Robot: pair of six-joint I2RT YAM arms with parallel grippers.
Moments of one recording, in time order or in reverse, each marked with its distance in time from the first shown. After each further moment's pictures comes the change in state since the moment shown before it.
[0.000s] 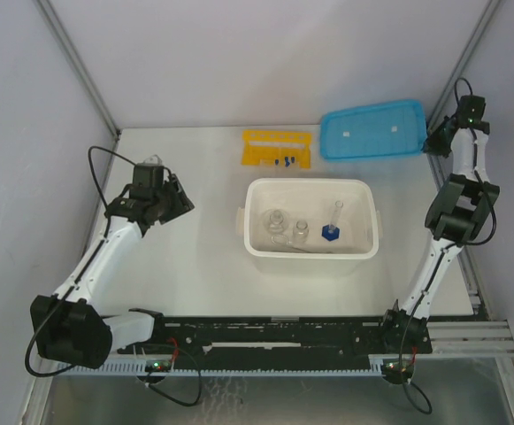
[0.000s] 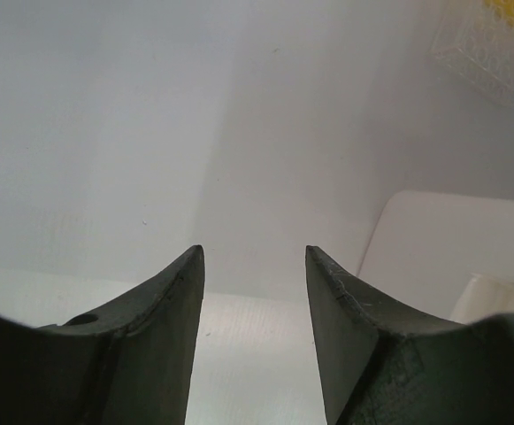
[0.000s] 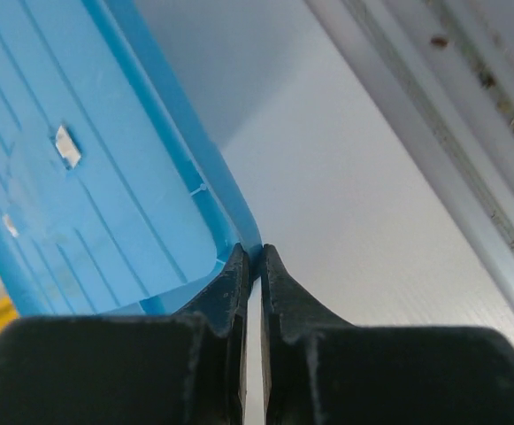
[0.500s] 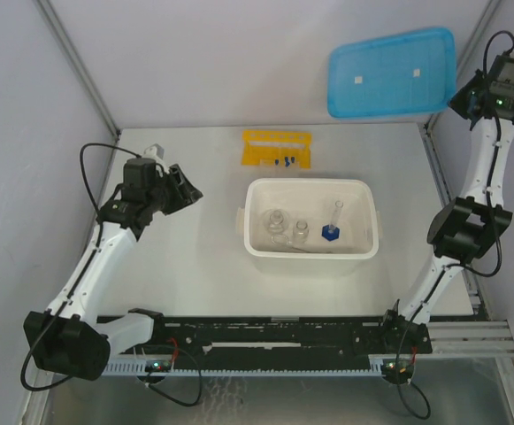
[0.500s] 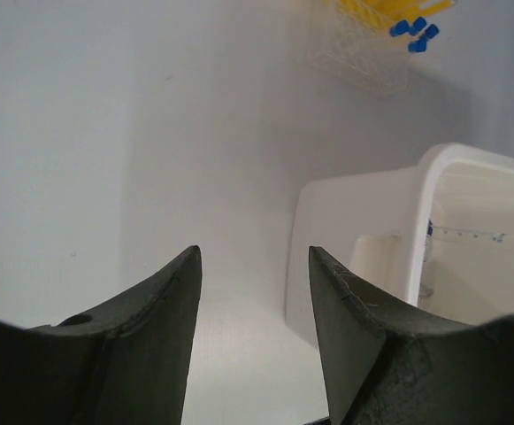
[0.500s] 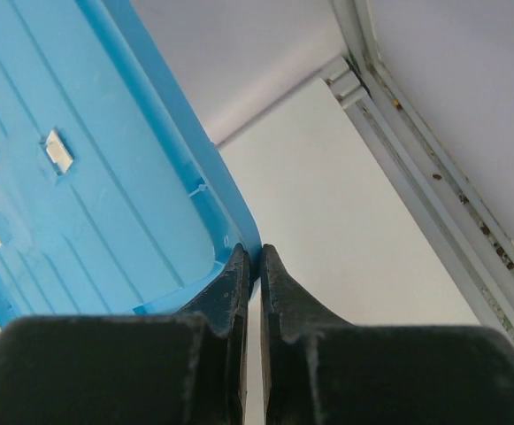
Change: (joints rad) left arm -0.003 -0.079 0.015 0.075 0.159 0.020; right arm -0.002 -0.259 0.129 0.012 0.018 -0.004
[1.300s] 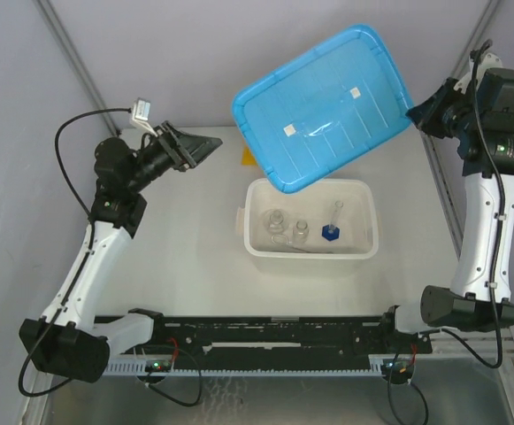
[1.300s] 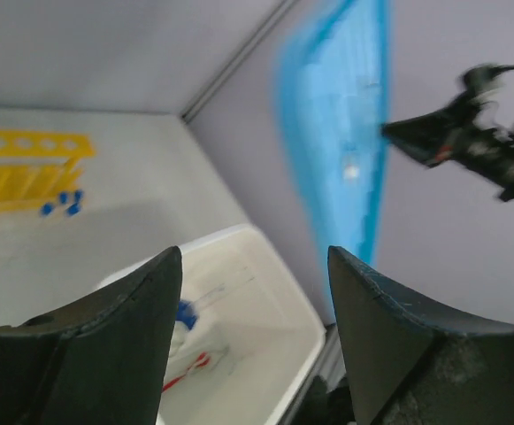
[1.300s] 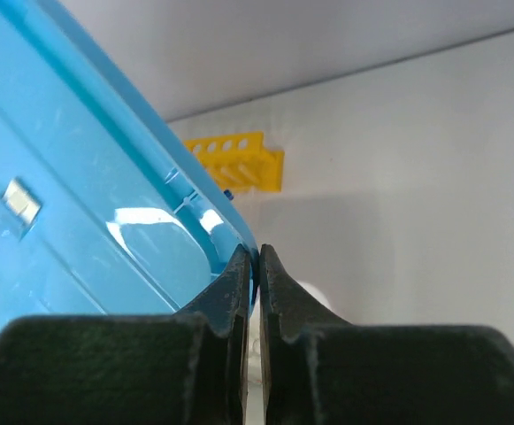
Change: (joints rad) left arm -0.001 0.007 0.130 0.569 0.475 -0.220; right arm 0.215 -0.621 -0.277 -0.171 -0.200 -0.095
